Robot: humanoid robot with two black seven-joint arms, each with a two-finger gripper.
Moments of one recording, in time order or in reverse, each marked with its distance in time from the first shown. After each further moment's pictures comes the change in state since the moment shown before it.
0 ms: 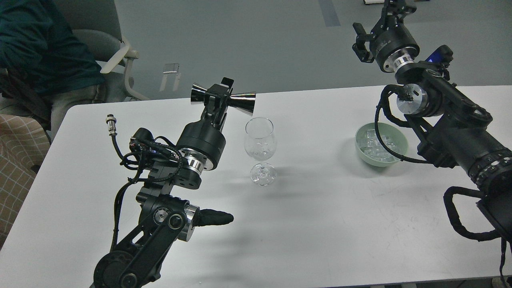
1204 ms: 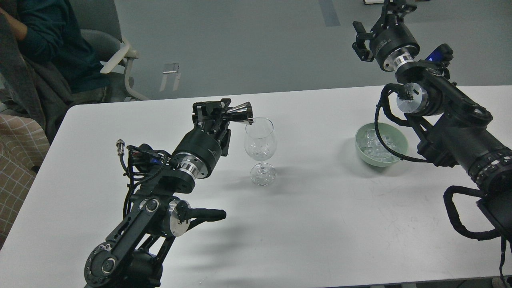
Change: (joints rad) left arm 0.019 0.028 -0.038 0.059 -0.337 -0.009 -0.054; right arm 0.005 0.000 0.000 0.000 0.000 0.000 0.000
